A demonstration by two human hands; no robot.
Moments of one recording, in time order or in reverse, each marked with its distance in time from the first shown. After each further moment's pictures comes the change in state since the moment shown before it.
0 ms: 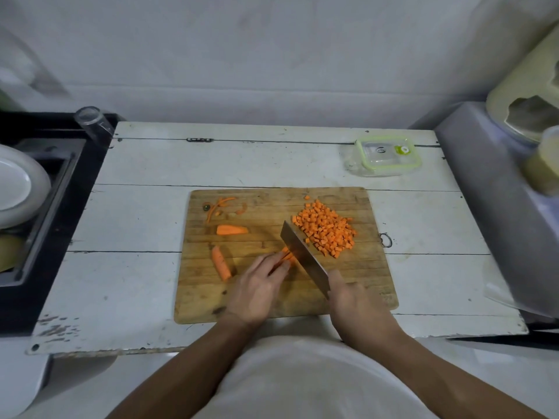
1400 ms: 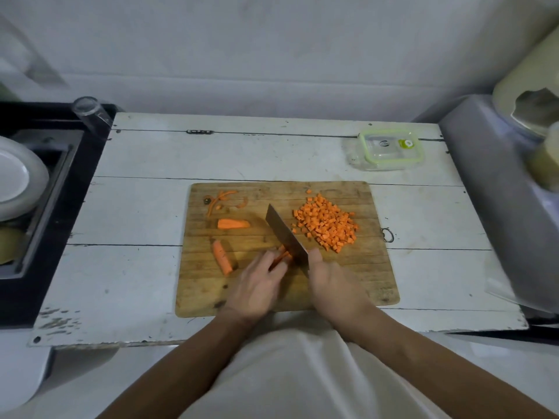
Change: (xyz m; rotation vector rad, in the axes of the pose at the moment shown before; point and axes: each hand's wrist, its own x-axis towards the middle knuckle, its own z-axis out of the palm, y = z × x) left_hand -0.004 0.013 -0.020 0.007 -0.038 0.009; right_hand 0.035 -0.023 0.011 0.039 0.042 -0.016
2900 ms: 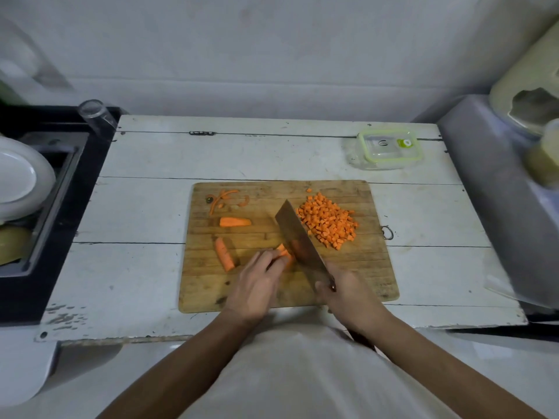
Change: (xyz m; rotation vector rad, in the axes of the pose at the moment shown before) left_hand -0.005 0.004 -0.002 -0.025 0.040 -0.050; right_hand -0.018 0.028 0.011 0.406 -0.036 0.098
